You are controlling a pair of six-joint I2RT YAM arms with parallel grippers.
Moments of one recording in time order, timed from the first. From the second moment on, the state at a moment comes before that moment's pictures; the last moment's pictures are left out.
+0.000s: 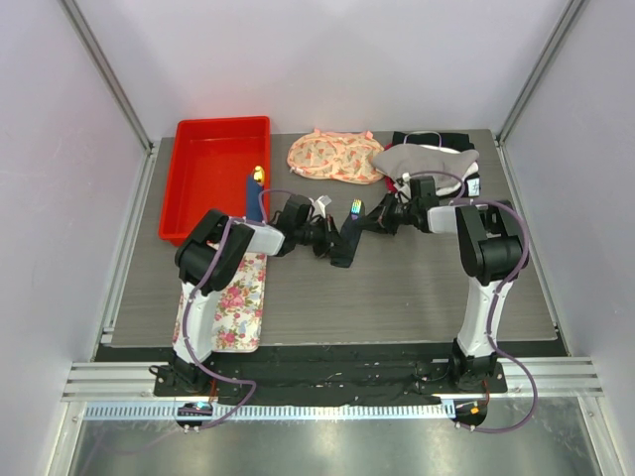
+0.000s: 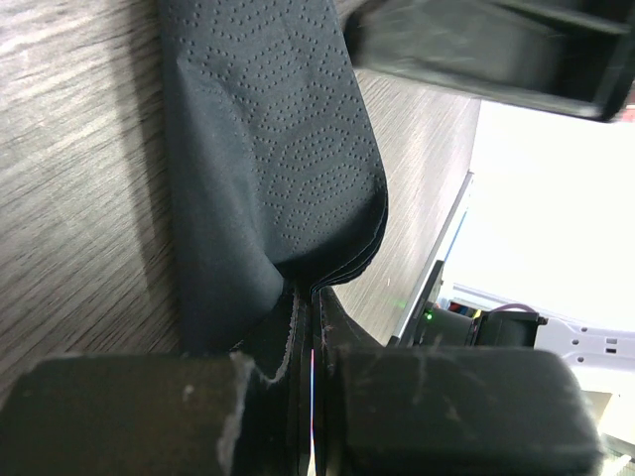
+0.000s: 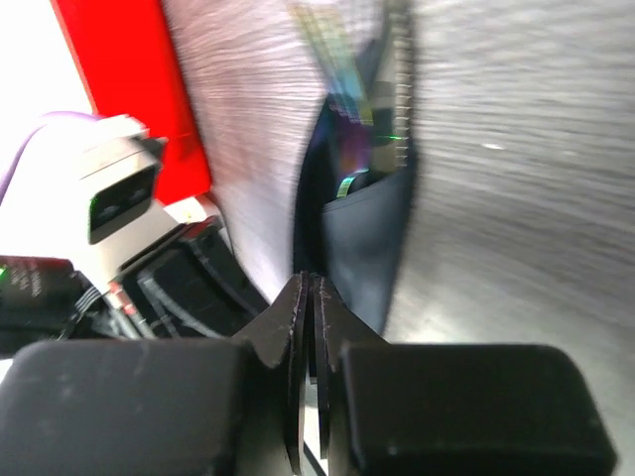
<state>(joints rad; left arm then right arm) -0.56 2.14 1.14 0.36 0.71 -0.91 0.15 2.01 1.09 0.16 -0.77 0.82</state>
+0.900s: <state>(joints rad) -0.59 2.14 1.21 0.26 0.70 -0.89 0.20 2.05 1.11 0.11 -0.67 0.78</state>
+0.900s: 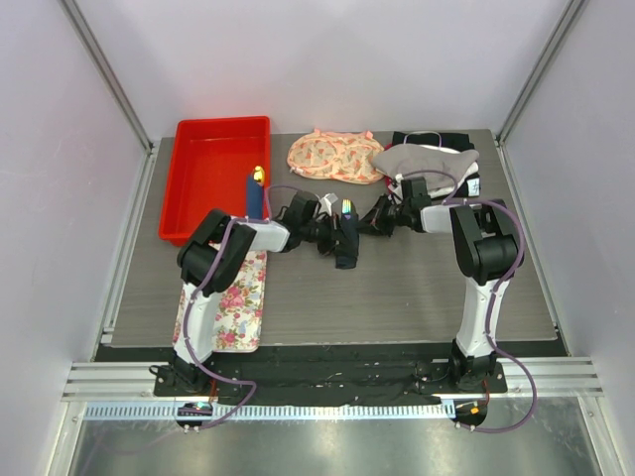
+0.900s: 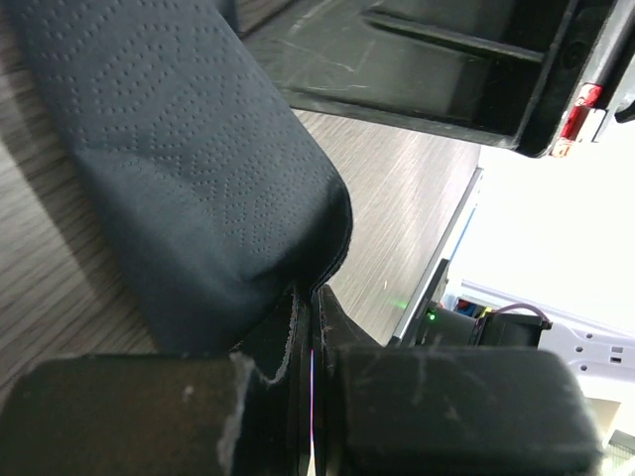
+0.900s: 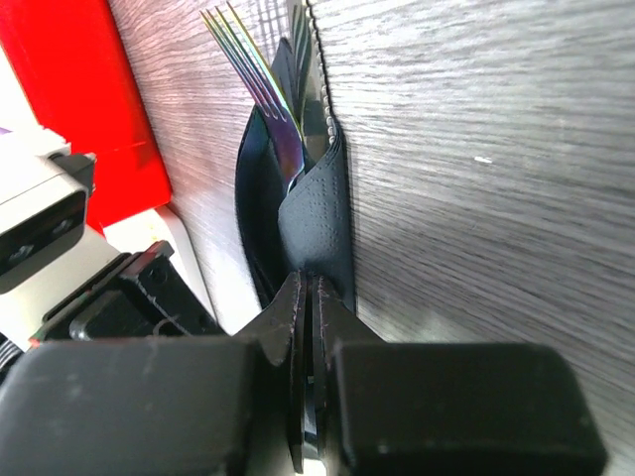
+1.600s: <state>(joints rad) -0.60 2.14 1.21 0.32 0.70 -0.91 0.21 2.04 1.11 0.09 -0.63 0.76</state>
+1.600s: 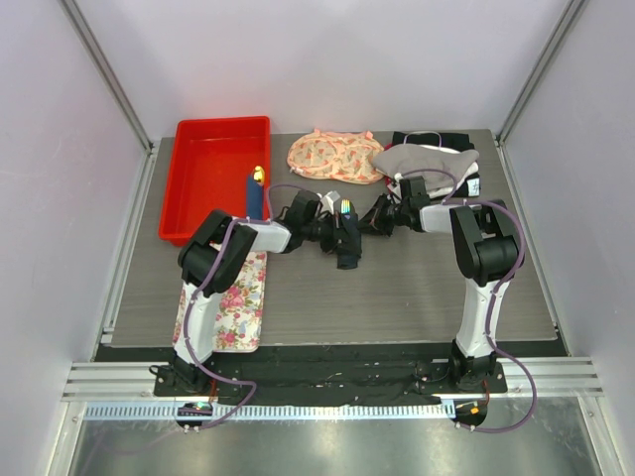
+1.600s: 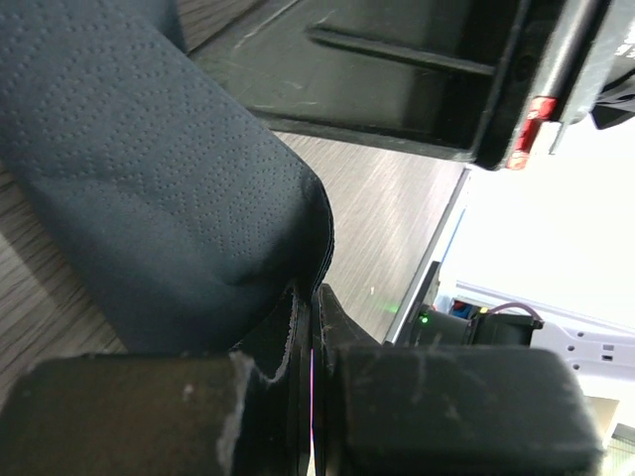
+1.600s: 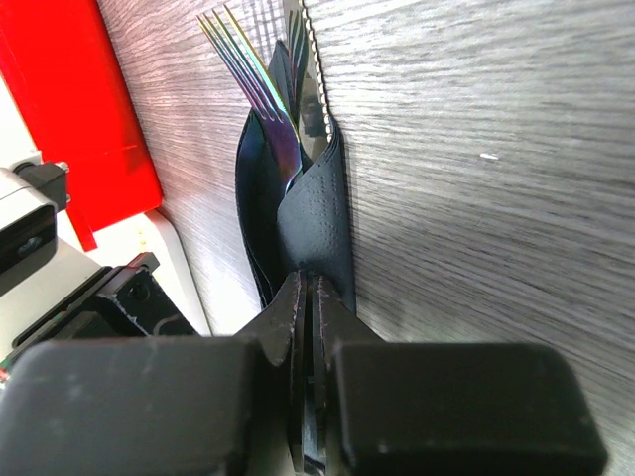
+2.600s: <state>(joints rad) -0.62 2.22 1.23 0.42 0.73 -0.90 0.22 2.03 1.11 0.08 -0.61 0.76</state>
